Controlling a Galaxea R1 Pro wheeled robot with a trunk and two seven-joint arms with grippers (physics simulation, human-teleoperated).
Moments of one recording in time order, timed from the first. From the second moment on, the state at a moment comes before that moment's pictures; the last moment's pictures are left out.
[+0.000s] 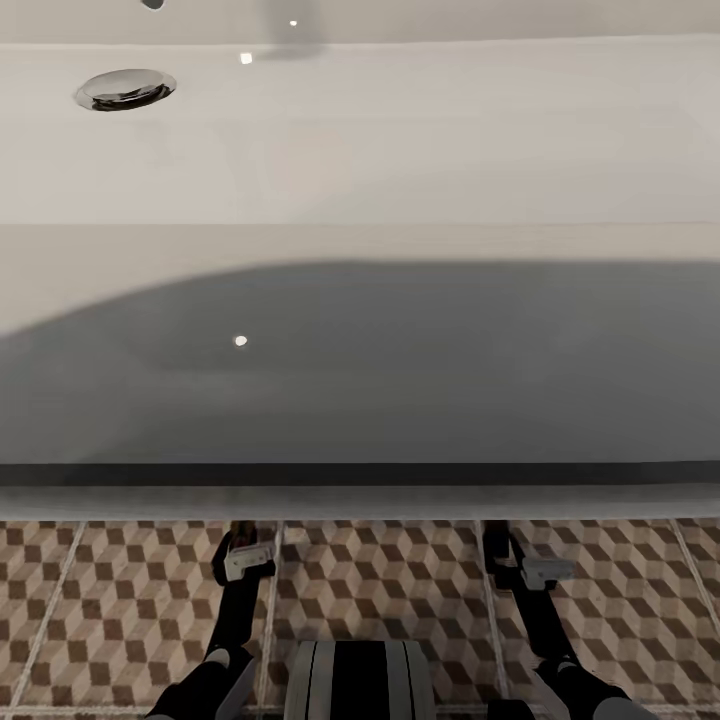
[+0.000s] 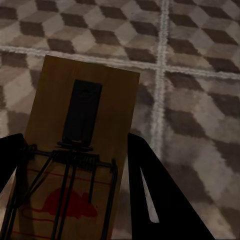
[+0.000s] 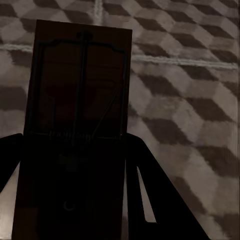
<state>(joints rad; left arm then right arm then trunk) -0.49 -0.07 -0.10 -0.41 0.10 -0.82 0.17 -0.58 -0.11 0.12 -0.13 -0.12 -1.00 -0.03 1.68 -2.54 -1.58</state>
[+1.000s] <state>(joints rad) -0.49 -0.07 -0.11 -0.41 0.11 -0.84 0.17 -0.58 -0.11 0.12 -0.08 -0.11 -1.04 -0.03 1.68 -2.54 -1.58</state>
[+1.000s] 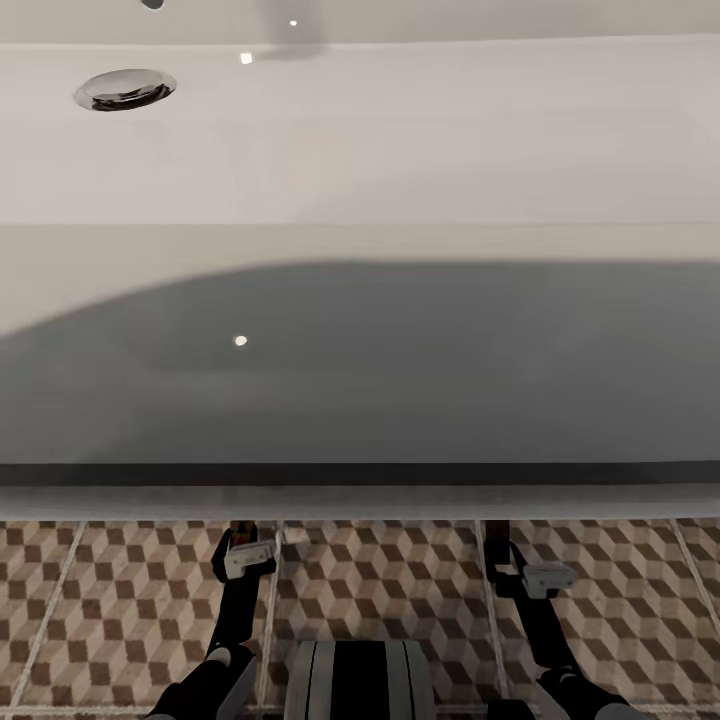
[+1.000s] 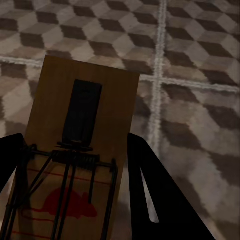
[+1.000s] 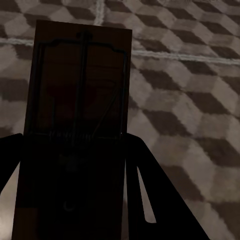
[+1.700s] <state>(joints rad) -0.49 -0.07 -0.11 -0.40 0.11 -0.84 0.17 -0.58 -0.11 0.12 -0.09 -0.11 -1.04 -0.03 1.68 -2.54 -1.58</state>
